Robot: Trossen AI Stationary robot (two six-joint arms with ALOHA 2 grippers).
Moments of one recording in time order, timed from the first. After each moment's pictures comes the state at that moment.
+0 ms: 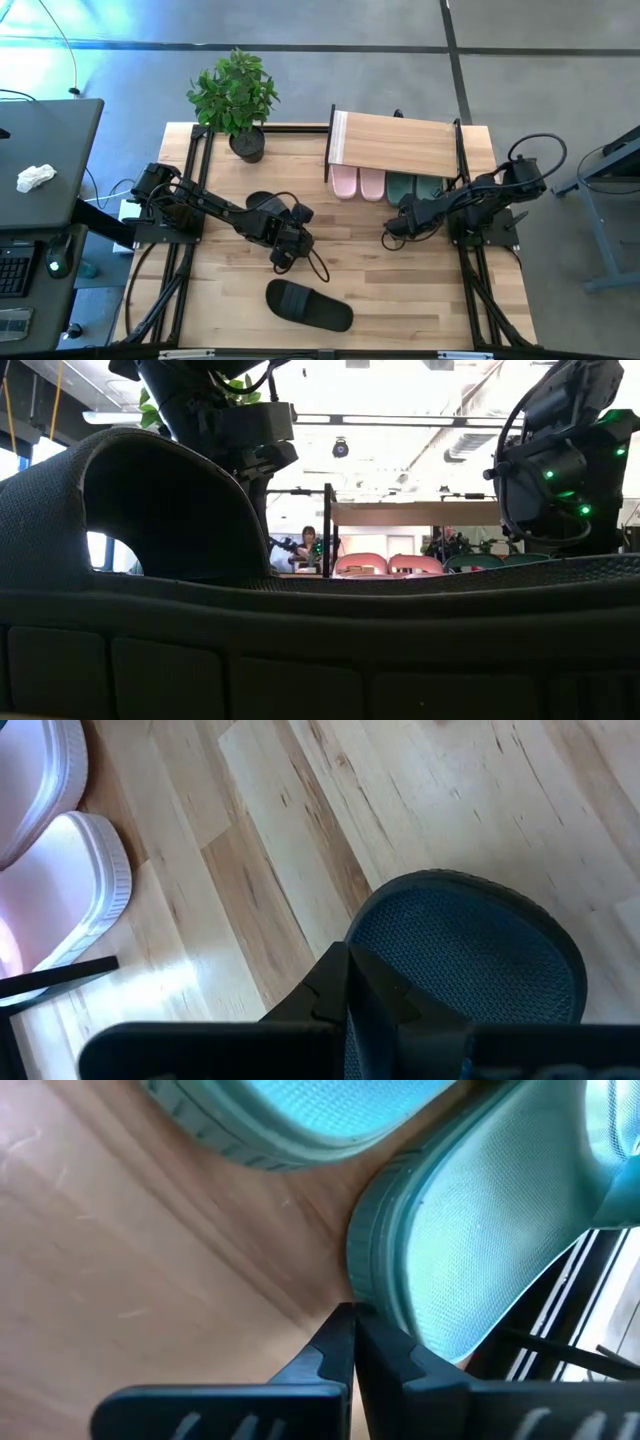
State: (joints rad) left arm -0.15 1.75 1.07 -0.46 -0.37 0.37; right arm 0.14 1.56 0.61 -0.99 0.48 0.93
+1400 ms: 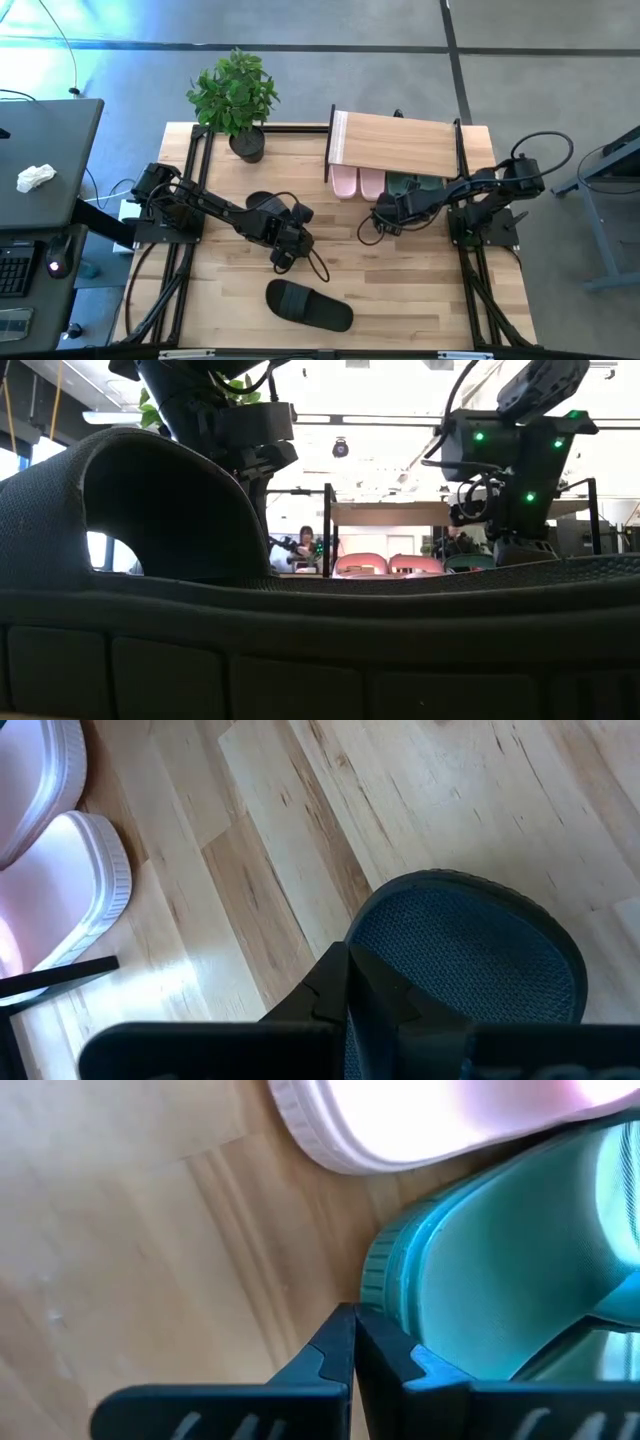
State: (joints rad) left arm -0.15 1.75 1.07 -0.46 -0.37 0.37; right arm 0.05 1.56 0.72 -0.70 0.53 0.40
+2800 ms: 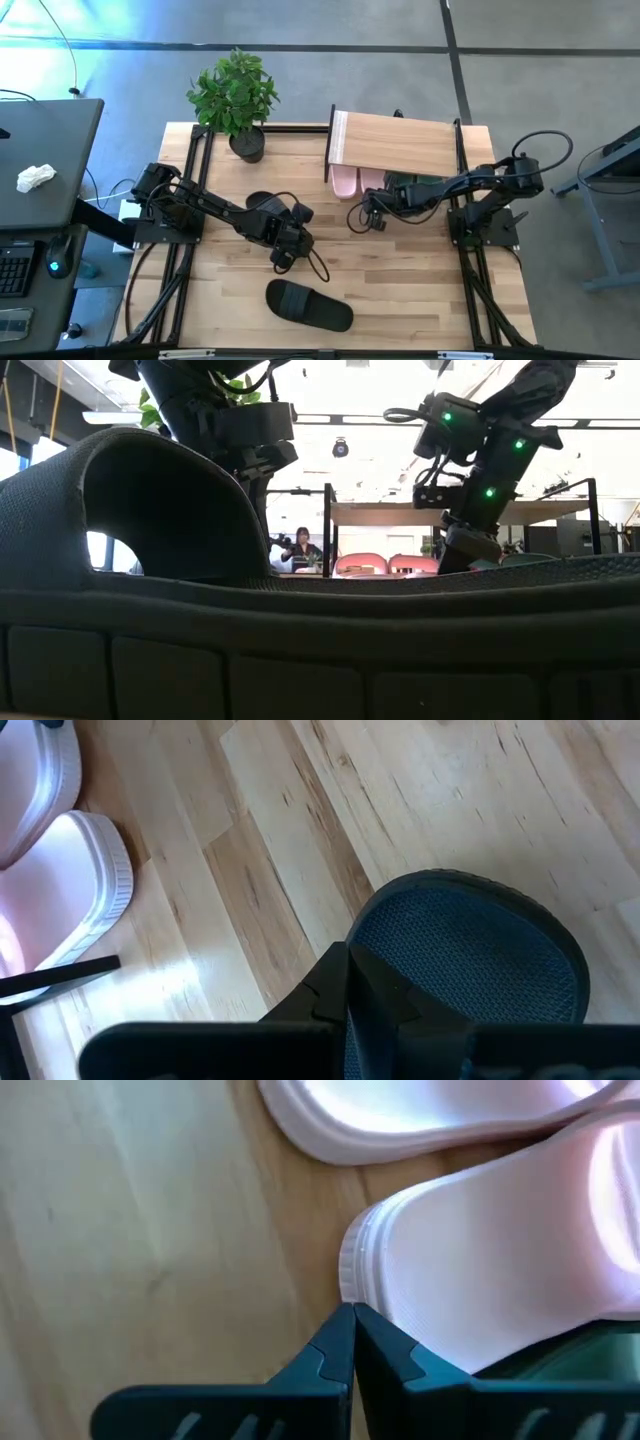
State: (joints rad) left arm -0.15 1.75 1.07 -0.46 -0.38 0.37; right arm -0.03 1.56 0.72 -0.32 0.47 0.13
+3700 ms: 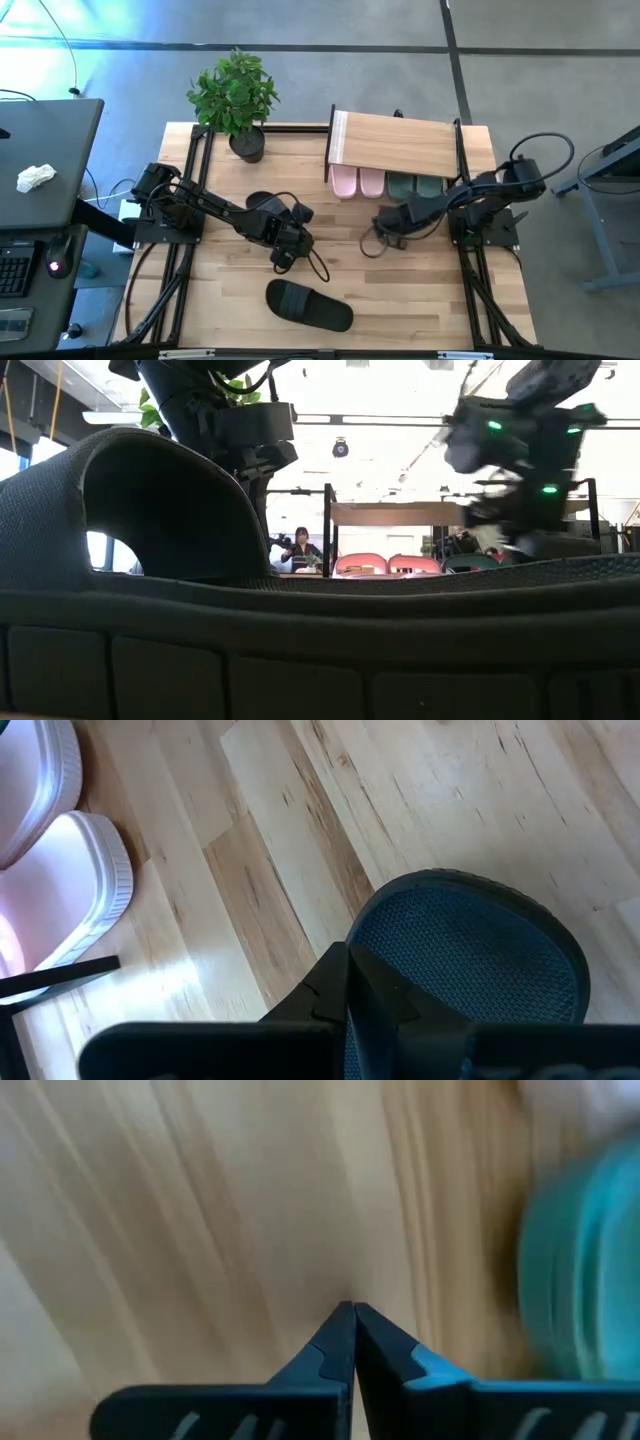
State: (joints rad) left arm -0.15 1.75 1.07 -0.46 -0.38 0.37; right arm 0.13 1.56 0.72 -0.72 0.33 0.39
